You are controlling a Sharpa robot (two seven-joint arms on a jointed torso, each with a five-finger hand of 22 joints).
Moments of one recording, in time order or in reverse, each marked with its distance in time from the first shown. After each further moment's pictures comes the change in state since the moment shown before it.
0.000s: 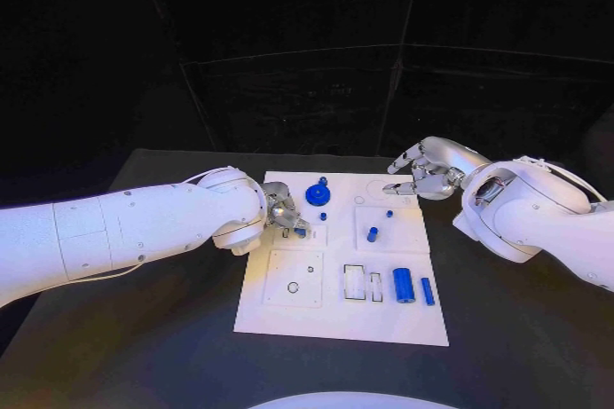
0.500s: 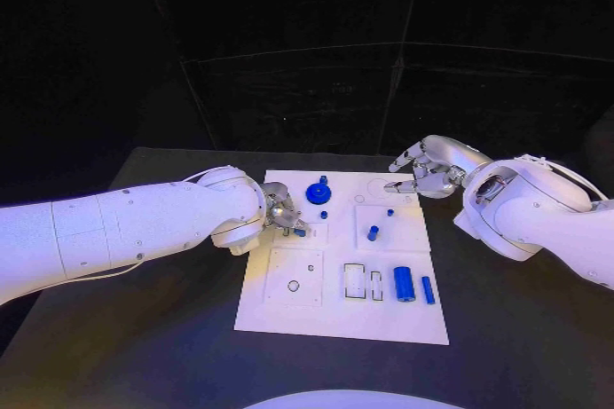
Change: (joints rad) left arm -0.001 -0.006 0.000 0.003 0.011 0.014 -0.005; left_hand 0.000 0.000 0.002 -0.002 -0.002 0.000 0.000 0.000 0.003 0.000 0.000 0.000 0.001 0.000 0.000 0.000 0.000 0.000 0.000 0.000 0.000 -0.002; right arm 0.000 0.002 0.000 -0.006 0.000 0.002 -0.001; right_hand 0.000 0.000 -0.003 0.003 0.000 0.000 0.000 0.004 0.000 0.000 0.000 0.000 0.000 0.000 0.000 0.000 -0.002 0.000 0.000 0.000 0.000 0.000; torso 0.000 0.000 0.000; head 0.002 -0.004
